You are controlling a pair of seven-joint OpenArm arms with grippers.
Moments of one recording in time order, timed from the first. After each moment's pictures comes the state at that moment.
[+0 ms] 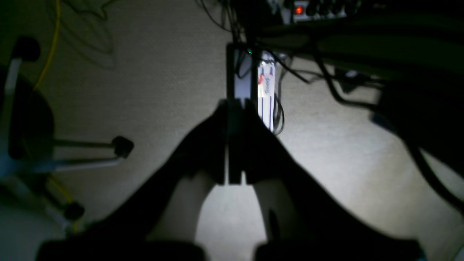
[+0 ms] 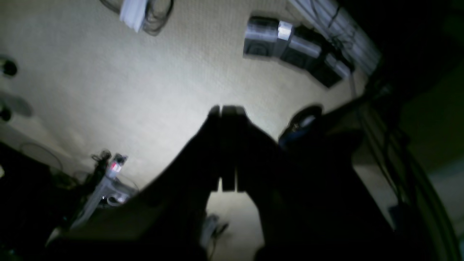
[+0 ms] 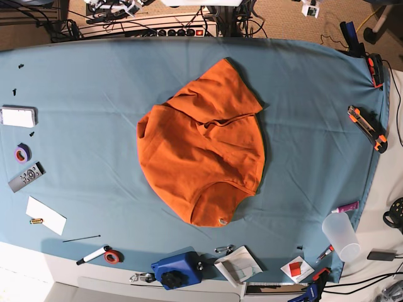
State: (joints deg) left arm 48.6 -8.1 -7.9 83.3 -9.8 -18.8 20.7; right arm -41.5 31.3 -15.3 86.1 6.9 18.9 -40.5
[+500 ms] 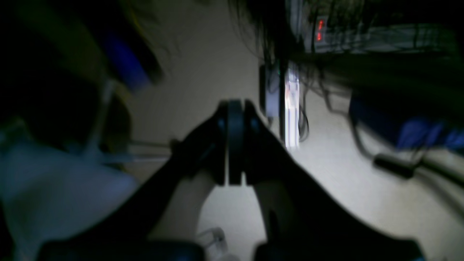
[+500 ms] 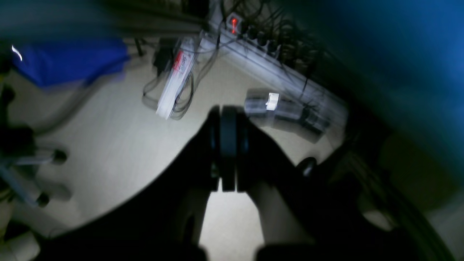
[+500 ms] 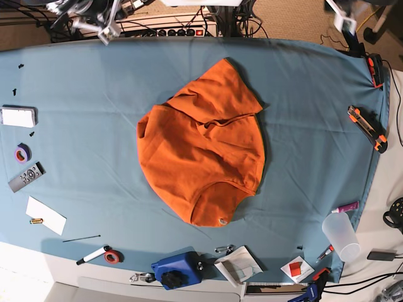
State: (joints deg) left arm 61.5 -8.4 -24.5 127.4 -19.0 -18.8 43.7; right arm -55.2 31.3 9.6 123.8 23.3 21.8 -48.6
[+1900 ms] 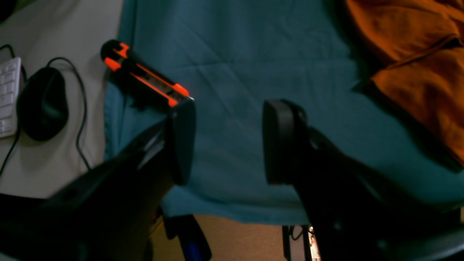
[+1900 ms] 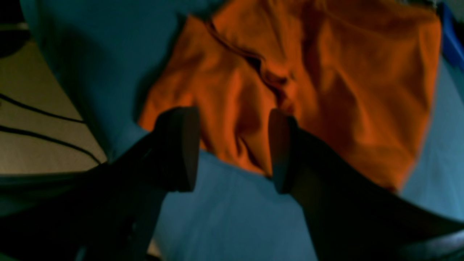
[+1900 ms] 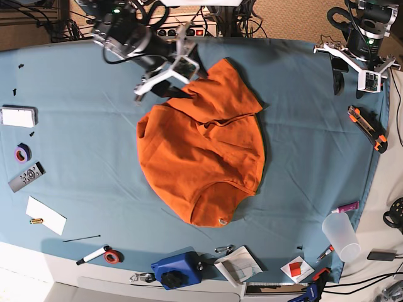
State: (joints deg) left arm 43.5 -8.4 -27.6 132.3 -19.2 -17.1 35.2; right arm -20.4 26.5 -28.4 129.6 -4.0 22.2 -43.5
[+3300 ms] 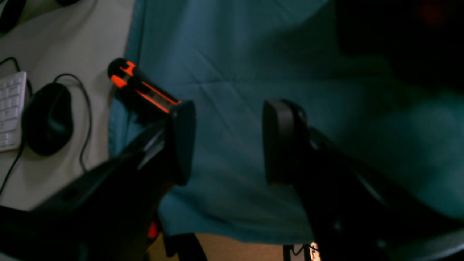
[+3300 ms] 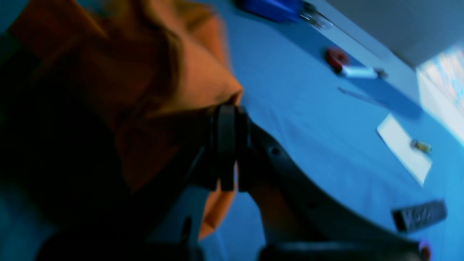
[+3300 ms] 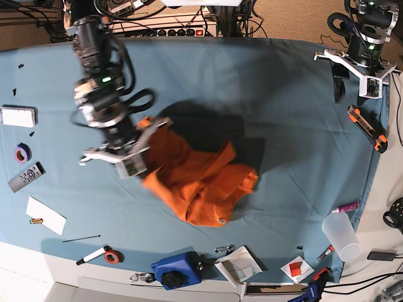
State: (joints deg) left arm 40.7 -8.0 -27.6 132.3 -19.2 -17.1 35.2; right arm -2.8 18.2 -6.6 120.4 1.6 12.0 -48.8
